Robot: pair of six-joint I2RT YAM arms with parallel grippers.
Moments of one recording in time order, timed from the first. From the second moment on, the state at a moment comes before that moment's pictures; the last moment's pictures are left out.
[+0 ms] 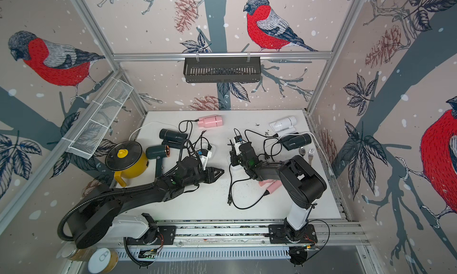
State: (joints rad) left arm -0.77 1.34 0.50 0.37 0.31 -0.75; right arm 0.64 1.75 0.73 0.50 -0.05 0.26
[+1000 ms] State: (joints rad) left arm -0.77 1.34 0.49 0.37 0.31 -0.75; right arm 0.65 1.81 0.73 0.60 0.07 0.28
